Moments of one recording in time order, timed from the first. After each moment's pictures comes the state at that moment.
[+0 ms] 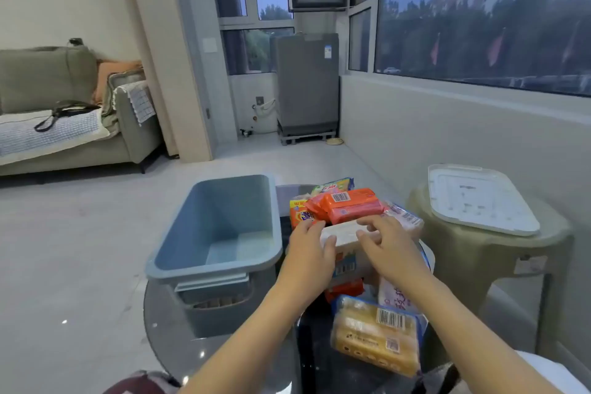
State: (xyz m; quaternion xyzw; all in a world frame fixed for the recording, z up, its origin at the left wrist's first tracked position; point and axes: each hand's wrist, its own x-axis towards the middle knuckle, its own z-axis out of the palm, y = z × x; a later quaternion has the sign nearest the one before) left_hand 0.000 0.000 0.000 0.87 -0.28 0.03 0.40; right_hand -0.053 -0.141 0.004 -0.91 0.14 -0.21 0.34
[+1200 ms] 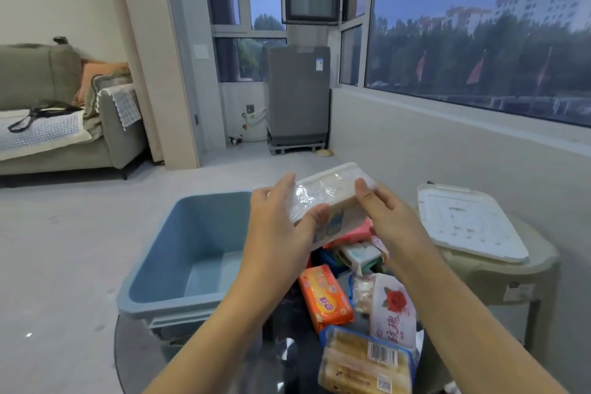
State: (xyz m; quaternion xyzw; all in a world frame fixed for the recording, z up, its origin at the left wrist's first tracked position) left_hand -0.004 0.011 0.079 0.79 -0.28 0.14 0.53; right_hand -0.042 -0.142 0.073 -0.71 0.15 -0.25 0.64
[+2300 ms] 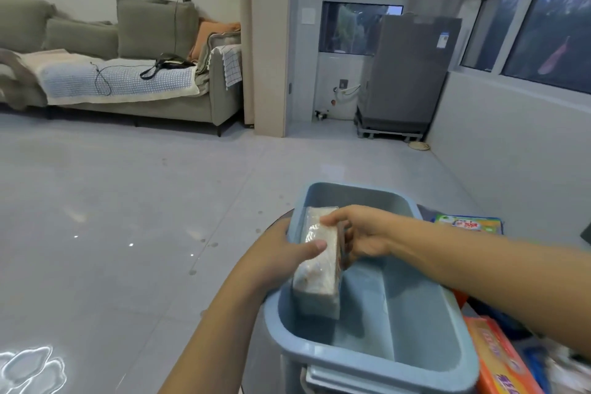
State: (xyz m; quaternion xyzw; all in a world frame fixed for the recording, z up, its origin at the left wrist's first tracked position) left_hand 0.131 0.183 0.035 0.83 -0.06 -0.10 0.54; right_hand 0.191 0.022 0.036 -0.70 0.18 0.25 0.64
